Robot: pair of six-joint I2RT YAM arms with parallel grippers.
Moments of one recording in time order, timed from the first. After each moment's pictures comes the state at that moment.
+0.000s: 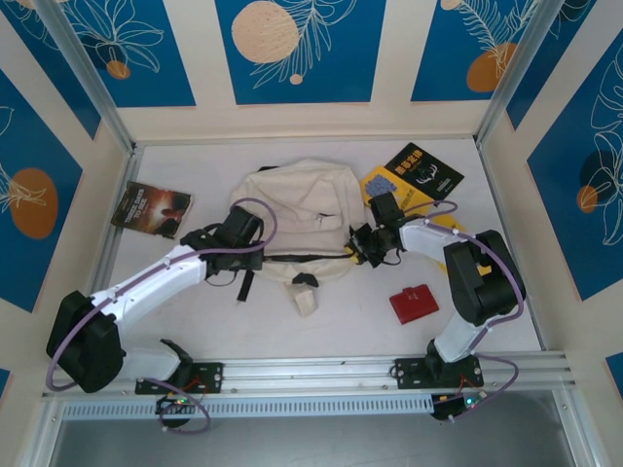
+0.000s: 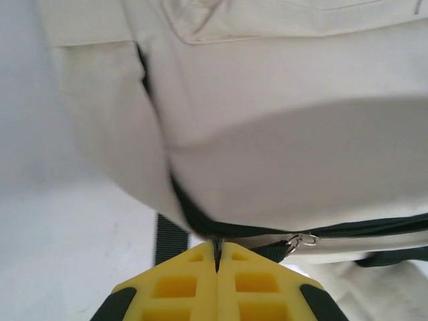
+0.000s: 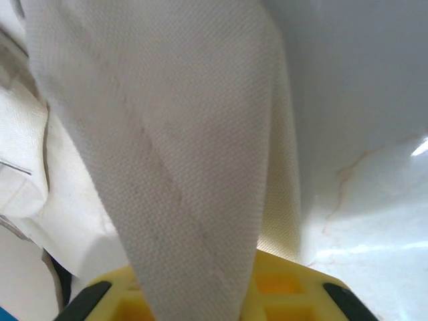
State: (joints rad) left arm -0.62 1.30 0.93 -0.68 -0.17 -0.48; right arm 0.33 1.67 0.91 -0.39 -0.43 1.25
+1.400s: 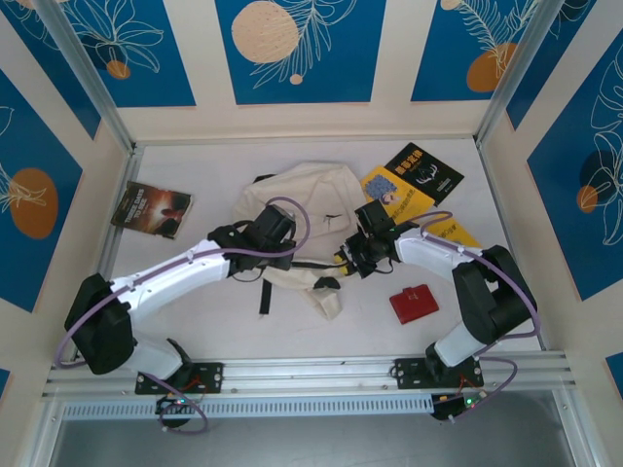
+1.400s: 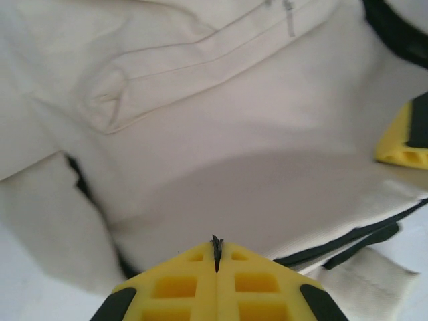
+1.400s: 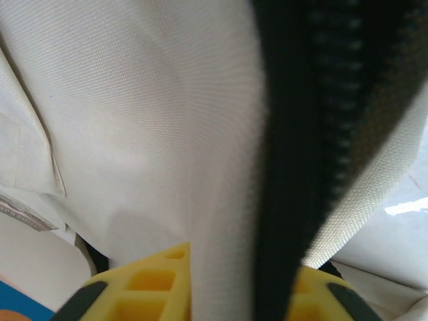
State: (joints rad) left arm -0.83 1.42 1.08 -0.67 -0.22 -0.47; right arm 0.49 1.56 0.87 -0.45 -0.40 1.53
